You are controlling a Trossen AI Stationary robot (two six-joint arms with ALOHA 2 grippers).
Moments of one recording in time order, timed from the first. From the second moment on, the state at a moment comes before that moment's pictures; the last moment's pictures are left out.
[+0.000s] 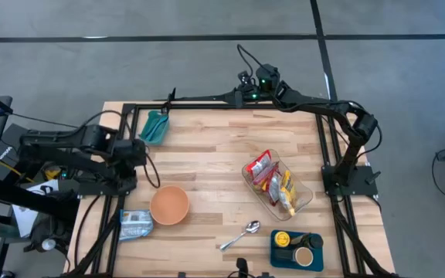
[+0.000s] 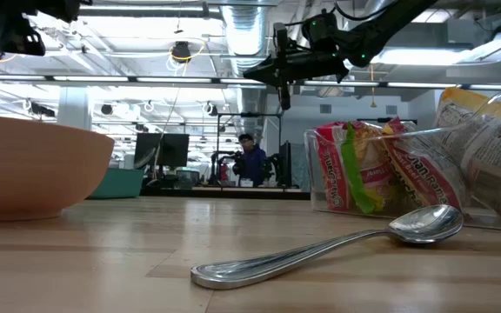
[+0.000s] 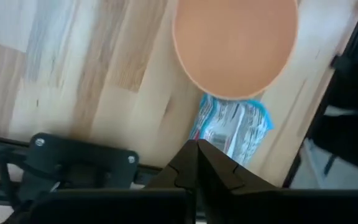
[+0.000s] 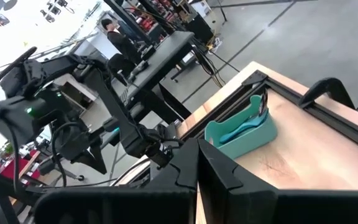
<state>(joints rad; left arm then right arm) -0.07 0.88 1.00 -1.45 0.21 -0.45 -0.62 1.78 1.30 0.32 -0.60 0.65</state>
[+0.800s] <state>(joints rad) -0.60 0.89 0.76 -1.17 0.20 -0.63 -0.62 1.78 1.30 0.32 -0.60 0.65</state>
